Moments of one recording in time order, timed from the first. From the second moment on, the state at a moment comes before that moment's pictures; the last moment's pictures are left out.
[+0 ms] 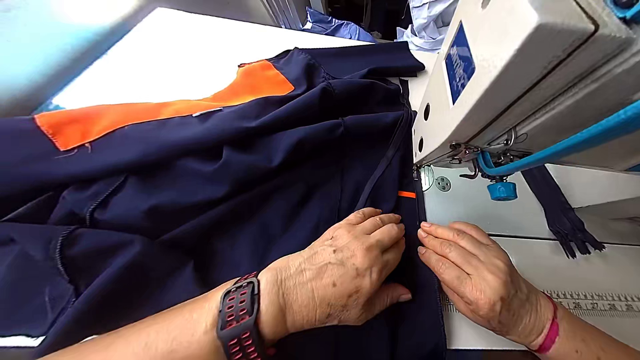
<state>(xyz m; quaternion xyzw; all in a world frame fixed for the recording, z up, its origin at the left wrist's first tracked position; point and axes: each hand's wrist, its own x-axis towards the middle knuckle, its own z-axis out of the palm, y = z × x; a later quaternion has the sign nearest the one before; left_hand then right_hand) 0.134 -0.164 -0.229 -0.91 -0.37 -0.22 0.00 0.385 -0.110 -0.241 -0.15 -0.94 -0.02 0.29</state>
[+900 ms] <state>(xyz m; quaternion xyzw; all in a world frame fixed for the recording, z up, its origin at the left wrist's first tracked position) 0.131 -0.144 -0.238 -0.91 -0.36 -0.20 -0.04 0.410 -0.126 -0.228 -0.12 -0.95 0.14 0.26</state>
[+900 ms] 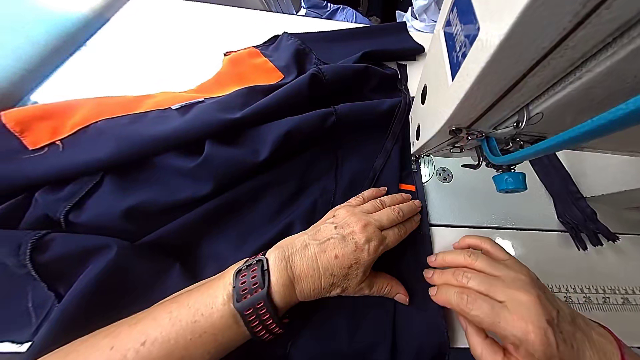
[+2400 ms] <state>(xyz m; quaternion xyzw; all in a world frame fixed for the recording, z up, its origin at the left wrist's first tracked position) 0.106 -0.082 -0.237 -0.92 -0.31 -0.24 -0.07 0.380 -0.053 -0.244 -0.21 -0.94 -0.01 0.28</state>
